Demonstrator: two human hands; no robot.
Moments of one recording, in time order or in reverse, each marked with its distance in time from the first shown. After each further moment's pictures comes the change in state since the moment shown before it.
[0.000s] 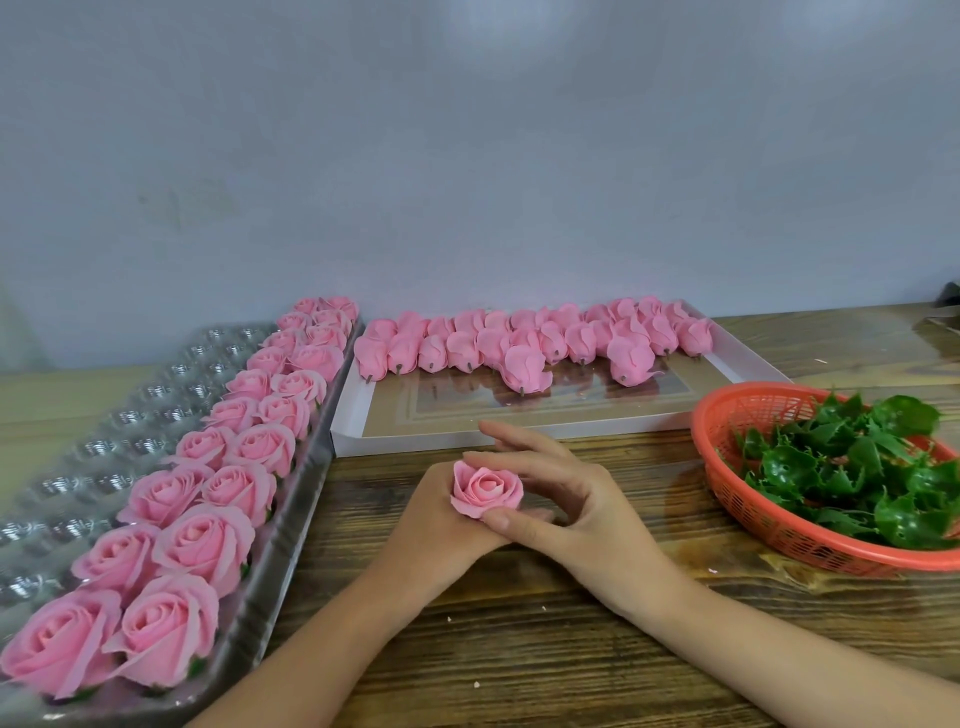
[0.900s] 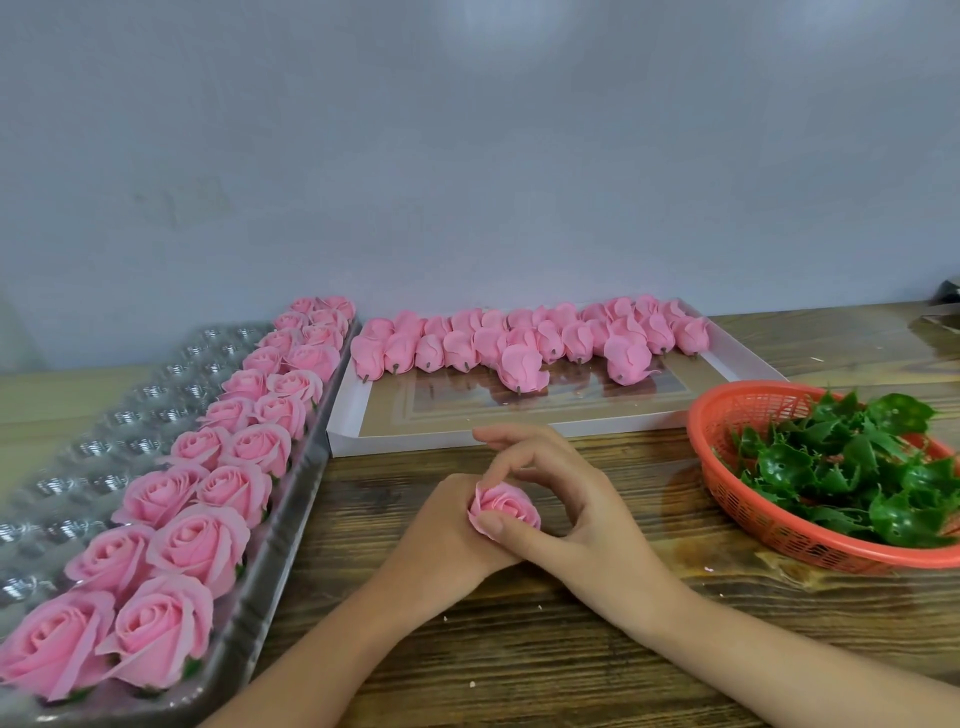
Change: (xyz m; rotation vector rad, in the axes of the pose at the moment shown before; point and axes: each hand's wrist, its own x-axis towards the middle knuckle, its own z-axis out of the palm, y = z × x) left_hand 0.009 -0.024 0.014 0.271 -0.087 0.044; right_hand -0.004 -0.007 0.003 -0.089 0.059 -0.141
